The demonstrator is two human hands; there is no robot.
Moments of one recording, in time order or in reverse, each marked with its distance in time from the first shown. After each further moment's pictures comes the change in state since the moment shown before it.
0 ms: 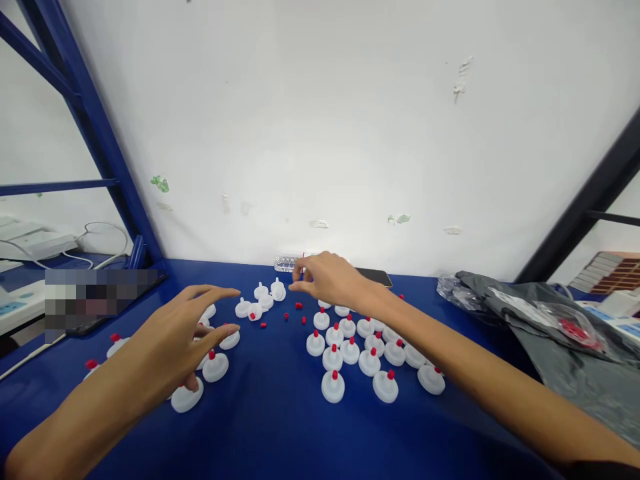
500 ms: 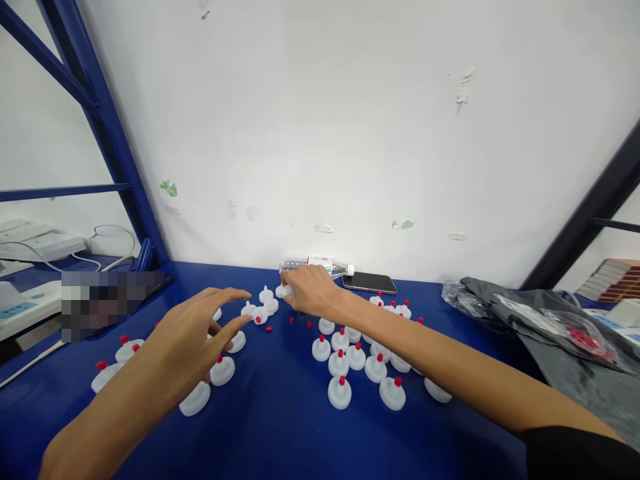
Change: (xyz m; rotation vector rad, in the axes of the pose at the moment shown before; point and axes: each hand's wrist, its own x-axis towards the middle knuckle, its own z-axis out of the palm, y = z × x) left_hand 0.001 0.001 0.004 0.078 0.093 0.095; right_hand 0.035 -0.019 0.038 -0.195 -0.013 -0.004
